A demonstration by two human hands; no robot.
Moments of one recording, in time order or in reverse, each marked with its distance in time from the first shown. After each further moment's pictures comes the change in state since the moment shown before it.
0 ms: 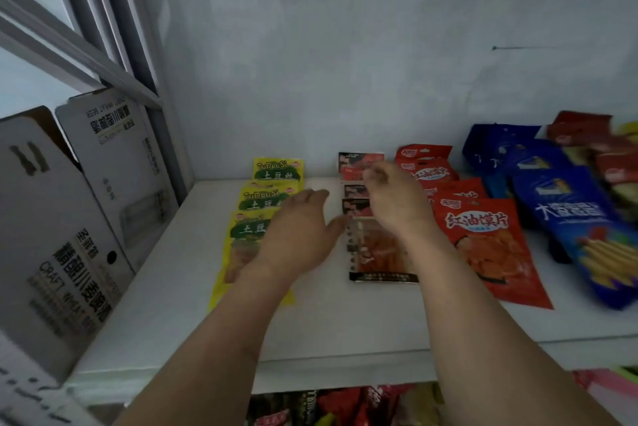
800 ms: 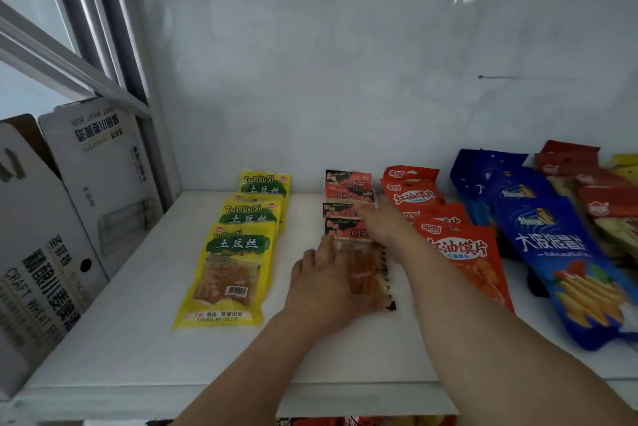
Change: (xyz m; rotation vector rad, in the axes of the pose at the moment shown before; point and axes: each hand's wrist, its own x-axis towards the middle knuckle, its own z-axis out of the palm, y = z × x) left_hand -0.009 0.047 0.075 0.017 -0.146 -0.053; right_hand 0.045 0.052 -0.002 0.332 -0.238 0.243
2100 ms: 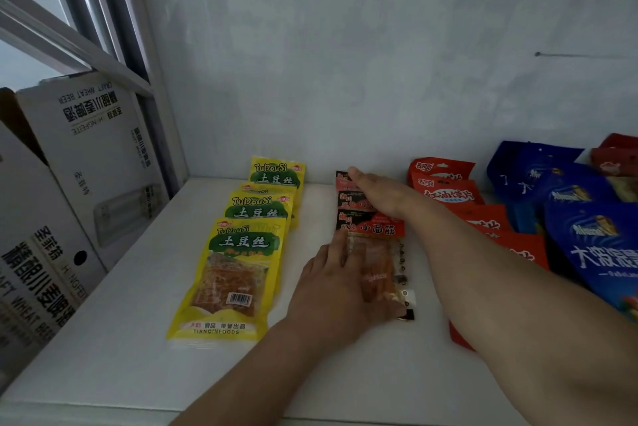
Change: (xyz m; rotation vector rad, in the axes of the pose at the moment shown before) left_hand 0.012 -0.019 0.005 -0.002 0.028 0.052; right_hand 0.092 -0.016 0.015 -0.645 -0.282 -0.146
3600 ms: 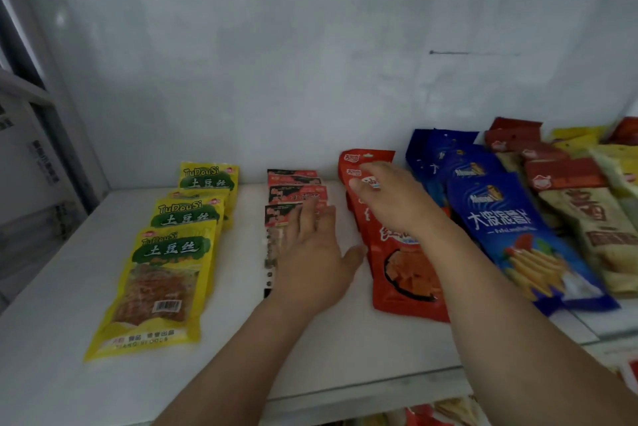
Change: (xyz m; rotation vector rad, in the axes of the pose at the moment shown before) left_hand 0.014 0.069 -0.015 -0.151 0.052 0.010; right_hand -0.121 0.054 -0.036 -0.166 0.445 -0.009
